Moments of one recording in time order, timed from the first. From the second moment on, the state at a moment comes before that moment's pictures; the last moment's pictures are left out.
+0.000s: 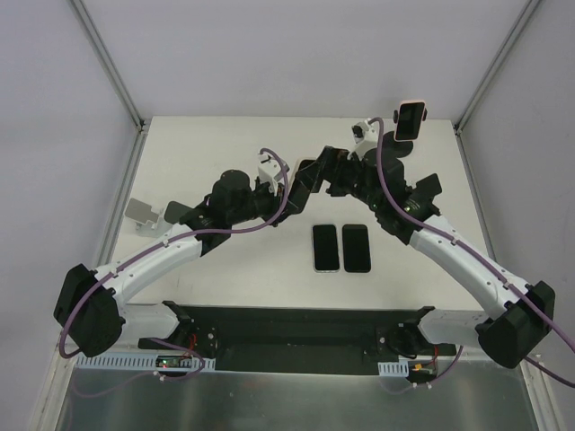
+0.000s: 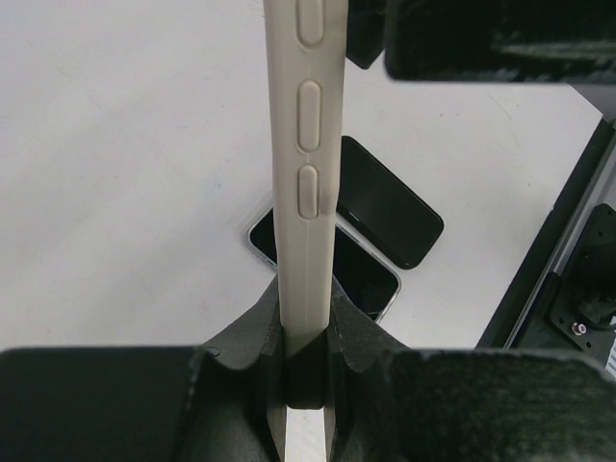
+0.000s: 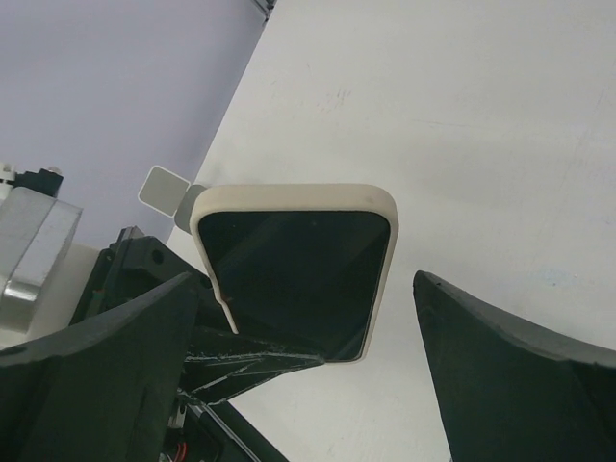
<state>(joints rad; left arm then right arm) -0.69 1.23 0.89 0.01 0.30 -0.21 0.67 1.22 1.13 -0.17 -0.06 0.61</state>
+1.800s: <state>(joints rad) -0.69 1.26 0.89 0.00 0.26 -0.30 0.74 1.35 1.13 -0.12 0.05 0.69</state>
